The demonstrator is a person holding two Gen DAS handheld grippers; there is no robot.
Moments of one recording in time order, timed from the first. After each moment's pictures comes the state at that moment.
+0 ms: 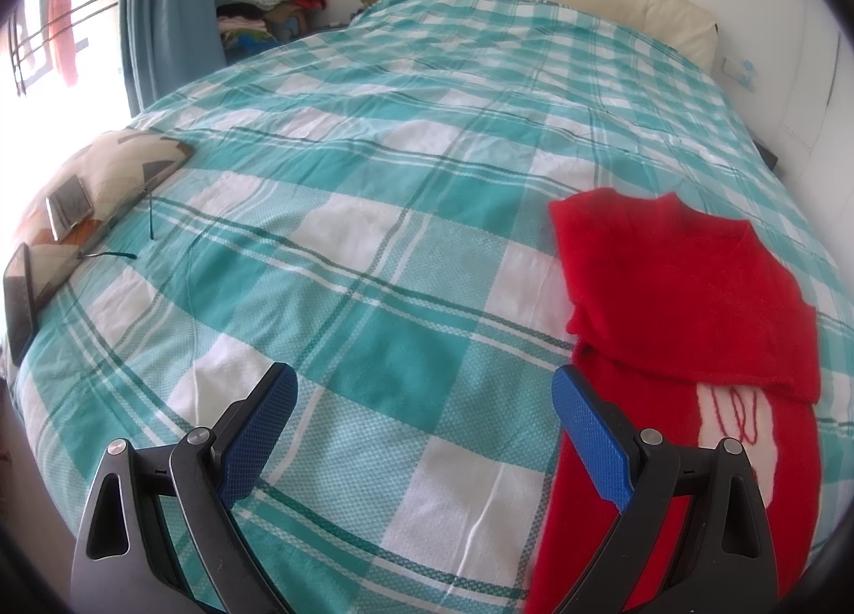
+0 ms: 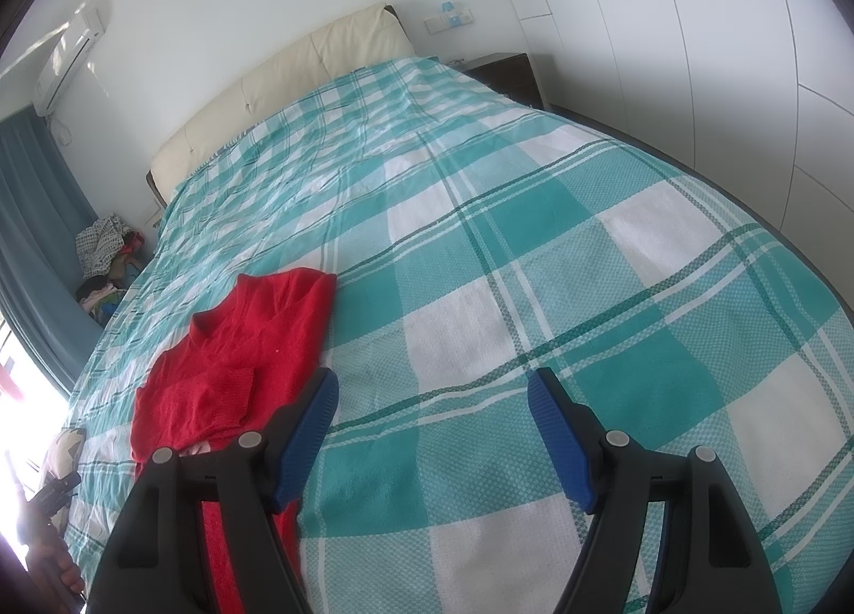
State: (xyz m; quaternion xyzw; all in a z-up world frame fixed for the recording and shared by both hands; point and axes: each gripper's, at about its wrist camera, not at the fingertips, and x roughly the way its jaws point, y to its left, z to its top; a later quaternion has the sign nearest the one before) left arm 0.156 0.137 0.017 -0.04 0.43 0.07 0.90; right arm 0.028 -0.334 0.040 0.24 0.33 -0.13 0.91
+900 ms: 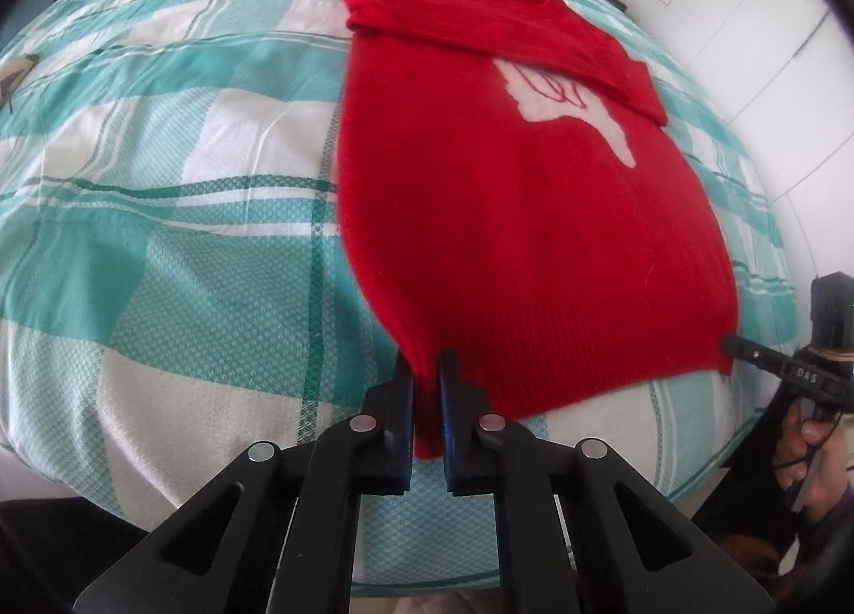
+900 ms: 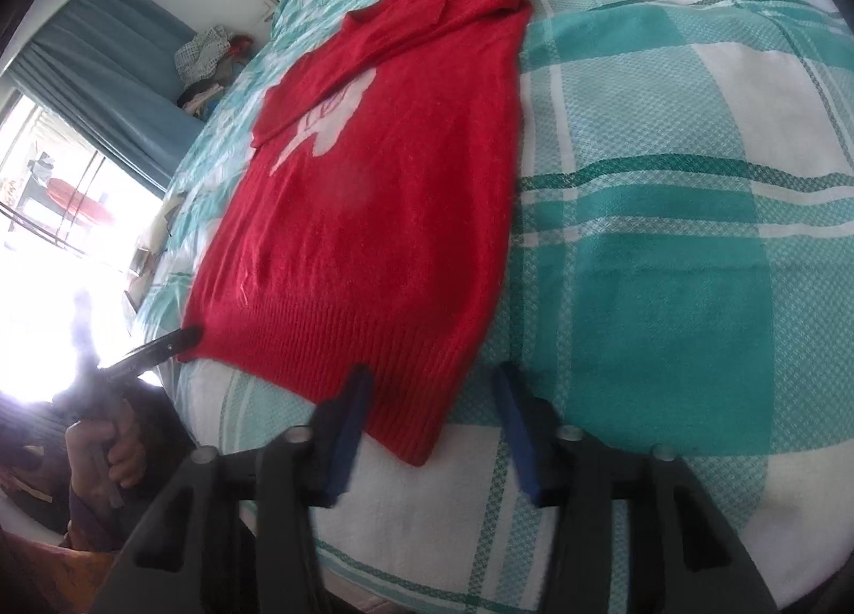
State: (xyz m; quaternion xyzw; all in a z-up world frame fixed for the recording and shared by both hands) left arm 0.044 0.063 -0.053 -0.05 0.57 -0.16 0.80; right arm -0.054 -0.181 -0.050 0.23 0.53 0.12 0.80
